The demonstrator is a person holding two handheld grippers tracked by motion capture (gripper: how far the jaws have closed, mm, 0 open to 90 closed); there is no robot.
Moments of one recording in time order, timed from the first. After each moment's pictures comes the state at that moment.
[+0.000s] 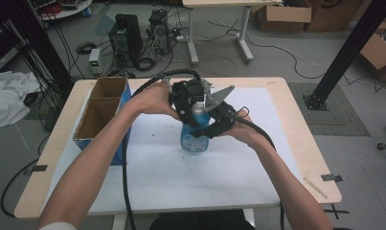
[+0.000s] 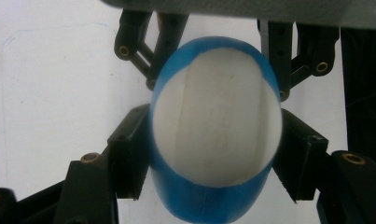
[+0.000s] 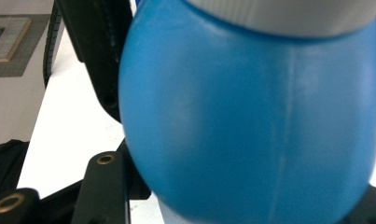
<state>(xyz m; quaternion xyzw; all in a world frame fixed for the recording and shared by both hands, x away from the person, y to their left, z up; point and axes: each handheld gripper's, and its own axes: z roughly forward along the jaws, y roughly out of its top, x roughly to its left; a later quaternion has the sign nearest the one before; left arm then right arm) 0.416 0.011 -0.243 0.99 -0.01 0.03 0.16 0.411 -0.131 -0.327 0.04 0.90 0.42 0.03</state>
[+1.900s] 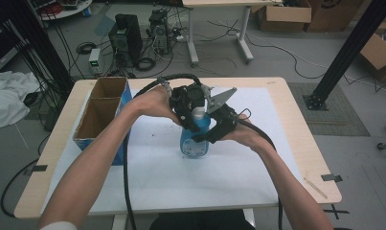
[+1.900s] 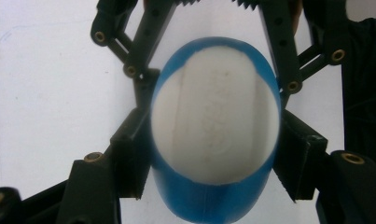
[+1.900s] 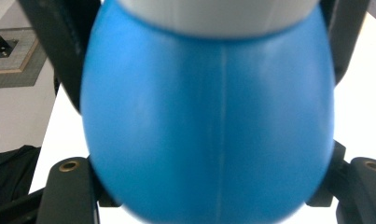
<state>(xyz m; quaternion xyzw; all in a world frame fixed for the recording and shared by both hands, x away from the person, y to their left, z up) 0.404 0.011 -0.248 0.99 0.00 0.04 0.16 0.408 -0.135 -0.334 0.05 0.90 0.44 0.00</state>
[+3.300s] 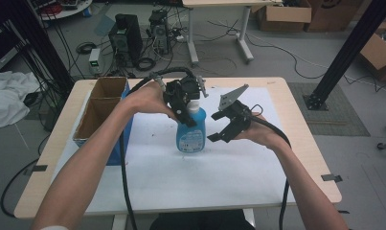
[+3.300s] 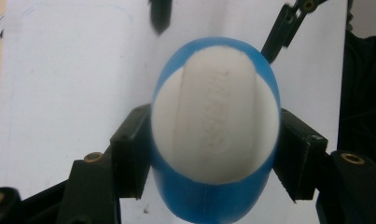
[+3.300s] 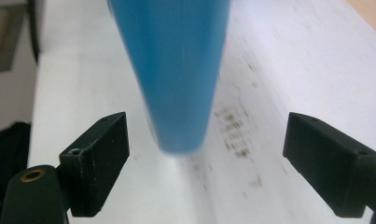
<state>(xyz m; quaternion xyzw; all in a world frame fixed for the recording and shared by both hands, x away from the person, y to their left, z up) 0.407 0.026 -0.231 0.98 0.07 0.04 0.17 0.409 -0.171 -0.322 0.11 0.92 0.37 0.03</state>
